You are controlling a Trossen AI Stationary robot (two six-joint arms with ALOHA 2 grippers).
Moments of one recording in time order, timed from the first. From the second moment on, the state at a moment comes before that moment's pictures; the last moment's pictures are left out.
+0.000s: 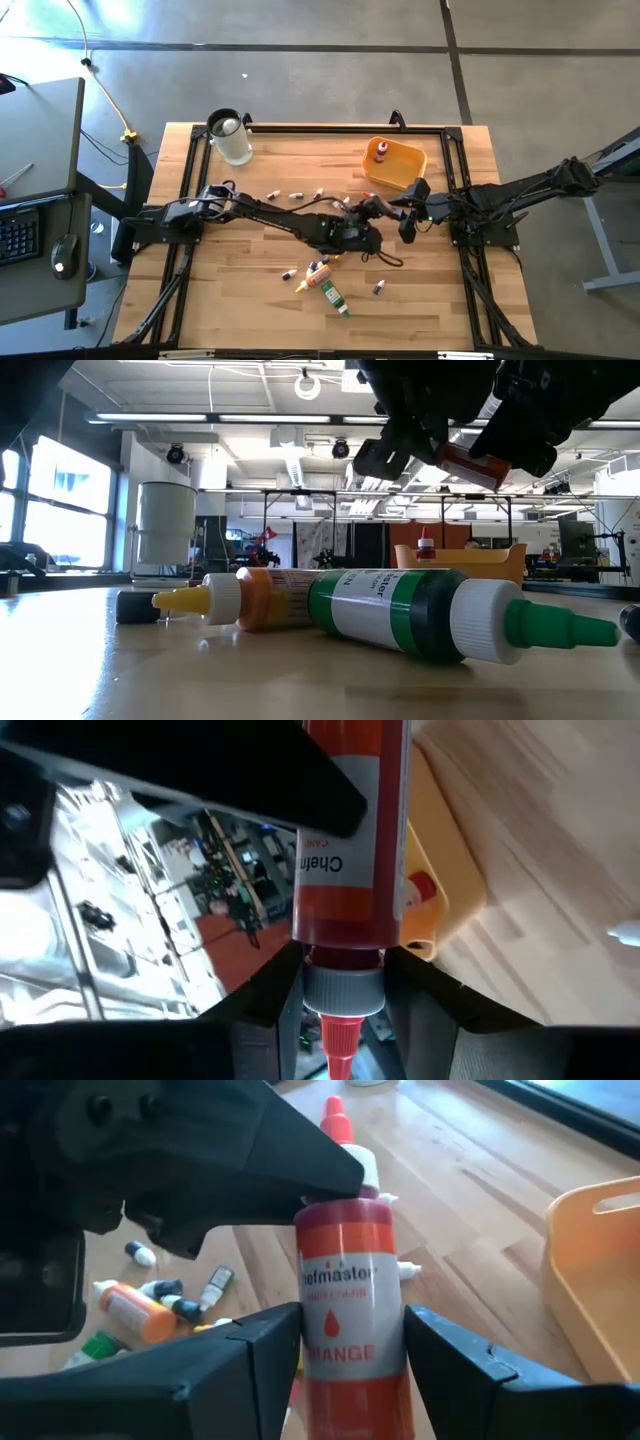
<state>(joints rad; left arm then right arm) -0.22 2.23 1.94 -0.32 -1.02 1.33 0.20 0.82 0.51 -0.26 0.40 0.54</state>
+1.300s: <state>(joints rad) -0.22 2.23 1.94 -0.18 -0.87 1.67 0.20 0.82 0.51 -0.26 0.36 0.39</state>
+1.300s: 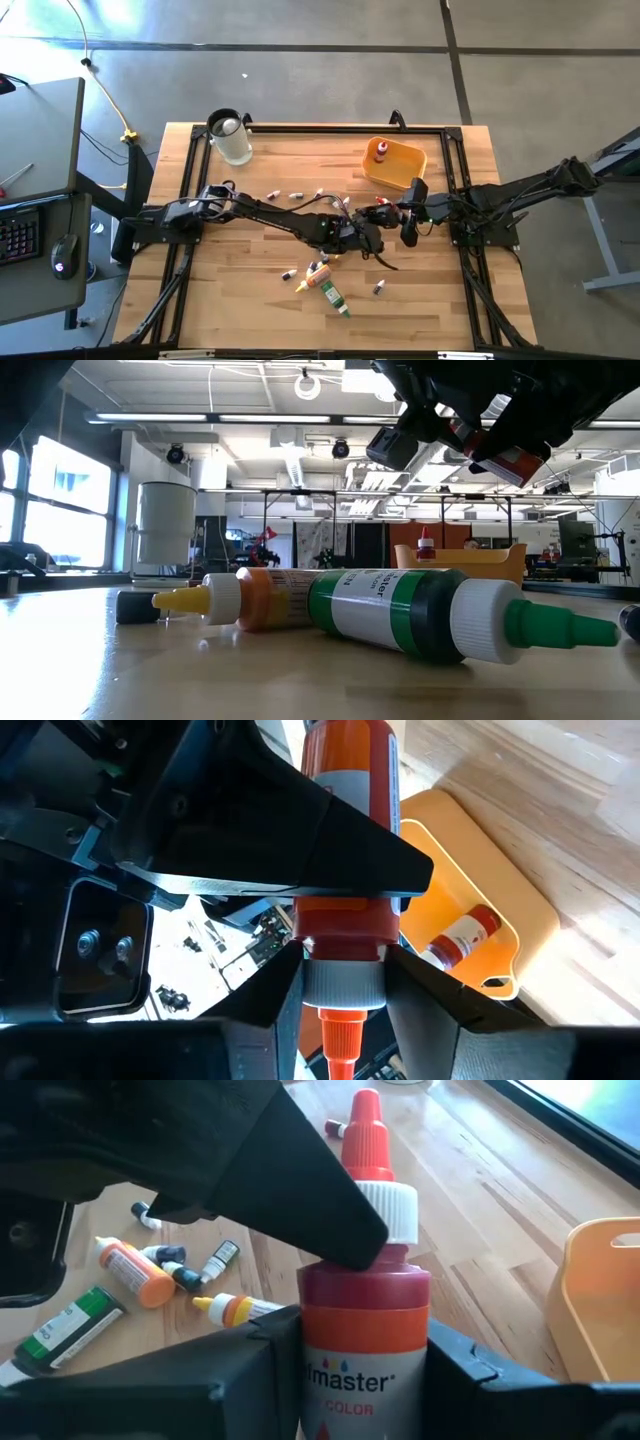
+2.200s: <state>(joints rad) -0.14 2.07 1.95 -0.15 -1.49 1.12 0.20 0.81 0.51 -0.28 0.65 0.42</state>
